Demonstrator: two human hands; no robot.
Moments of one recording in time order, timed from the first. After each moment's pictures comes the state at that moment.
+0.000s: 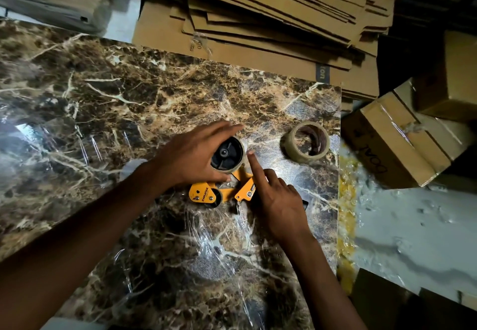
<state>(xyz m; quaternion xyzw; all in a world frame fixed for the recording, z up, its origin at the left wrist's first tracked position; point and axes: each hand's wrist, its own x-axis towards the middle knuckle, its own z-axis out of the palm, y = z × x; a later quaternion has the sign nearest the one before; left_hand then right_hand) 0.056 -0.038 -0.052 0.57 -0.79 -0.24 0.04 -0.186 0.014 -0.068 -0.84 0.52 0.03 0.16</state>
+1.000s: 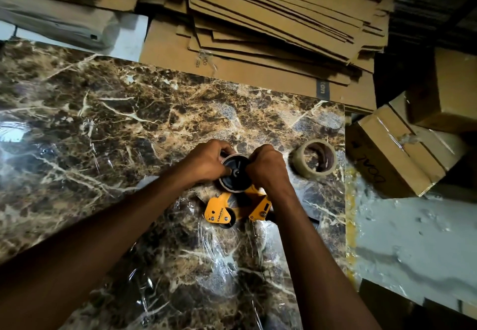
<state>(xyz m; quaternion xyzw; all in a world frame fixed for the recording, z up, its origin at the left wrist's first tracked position) 0.059 -0.069 -0.051 0.68 -0.53 -0.50 0.06 -0.094 -0.081 -0.035 -0.56 0.72 -0.02 0.40</state>
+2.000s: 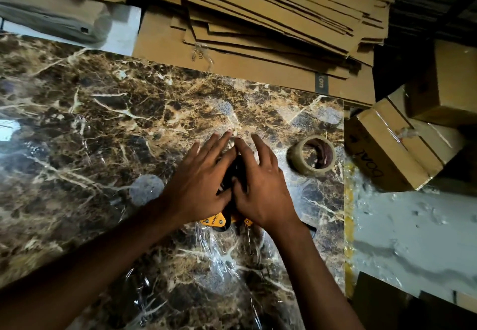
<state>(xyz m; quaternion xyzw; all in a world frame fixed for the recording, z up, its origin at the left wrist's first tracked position) 0.057 -0.007 -0.049 0.59 -0.78 -0.22 0.06 -0.112 -0.027 -0.016 -0.77 0.55 -0.06 0.31</state>
